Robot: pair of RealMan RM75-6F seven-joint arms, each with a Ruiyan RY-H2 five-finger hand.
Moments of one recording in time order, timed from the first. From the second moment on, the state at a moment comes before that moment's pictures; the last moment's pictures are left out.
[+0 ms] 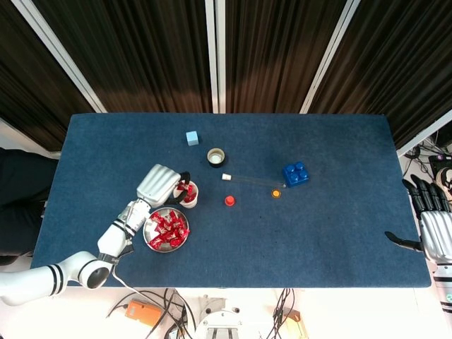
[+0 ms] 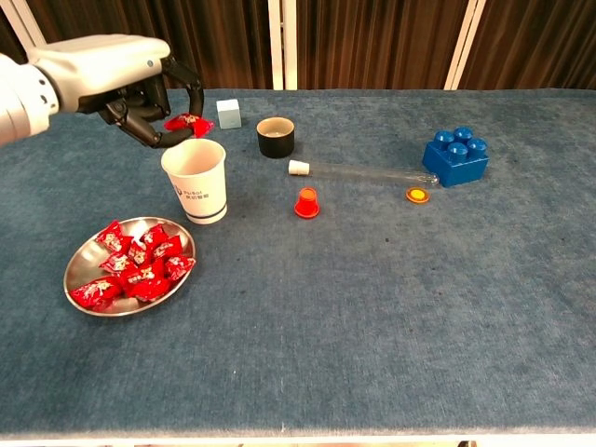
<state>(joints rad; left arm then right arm) -0.73 -1.48 -0.20 -1.52 1.28 0.96 0.30 0.12 -1.00 0.10 -1.69 -1.49 1.47 0.10</state>
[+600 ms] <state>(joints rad) -0.66 -1.44 -0.15 -1.60 1.34 1.12 0.28 0.12 -0.99 0.10 -1.69 -1.49 1.47 0.10</state>
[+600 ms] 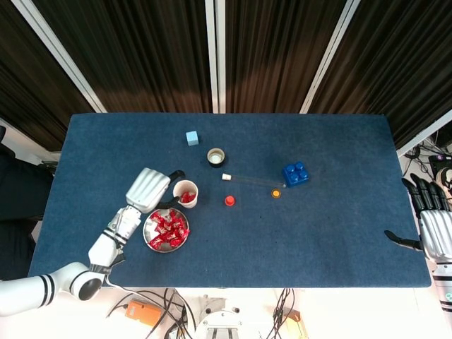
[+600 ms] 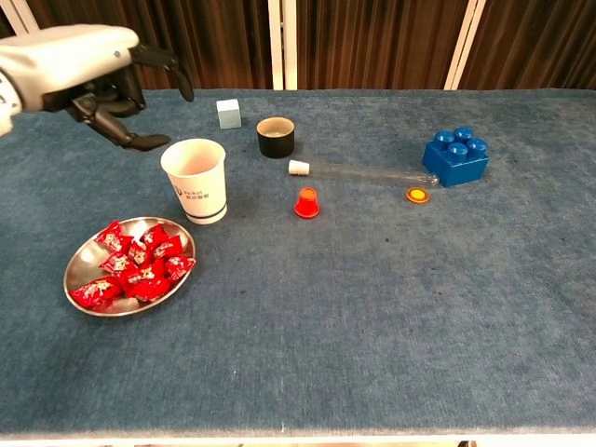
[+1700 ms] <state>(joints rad) -0.57 -1.53 0.05 -1.28 1.60 1.10 0.36 0.12 -0.98 0.10 -1.72 -1.50 1.47 0.07</state>
